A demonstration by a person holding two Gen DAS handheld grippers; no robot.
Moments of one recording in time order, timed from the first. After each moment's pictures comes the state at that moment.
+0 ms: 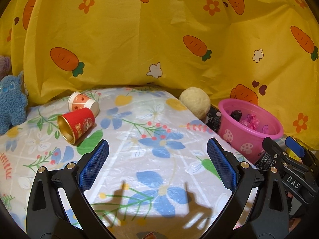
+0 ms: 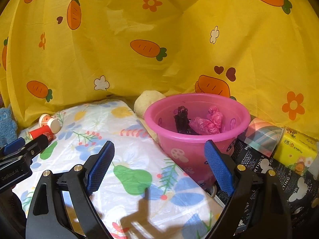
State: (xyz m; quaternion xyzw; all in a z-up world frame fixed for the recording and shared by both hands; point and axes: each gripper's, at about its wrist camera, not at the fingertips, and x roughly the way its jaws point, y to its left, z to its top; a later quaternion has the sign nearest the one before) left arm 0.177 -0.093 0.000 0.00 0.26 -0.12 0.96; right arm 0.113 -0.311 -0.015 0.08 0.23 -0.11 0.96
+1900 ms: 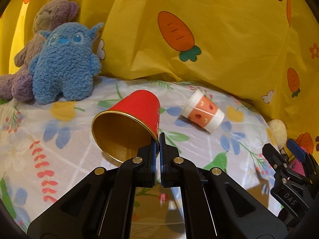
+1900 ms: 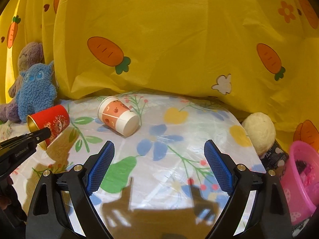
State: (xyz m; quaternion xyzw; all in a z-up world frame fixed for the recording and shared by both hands) left arm 0.278 0.129 -0.016 -0.12 0.32 0.09 0.93; right arm 0.285 -0.091 -0.014 -0.05 0.28 0.12 0.95
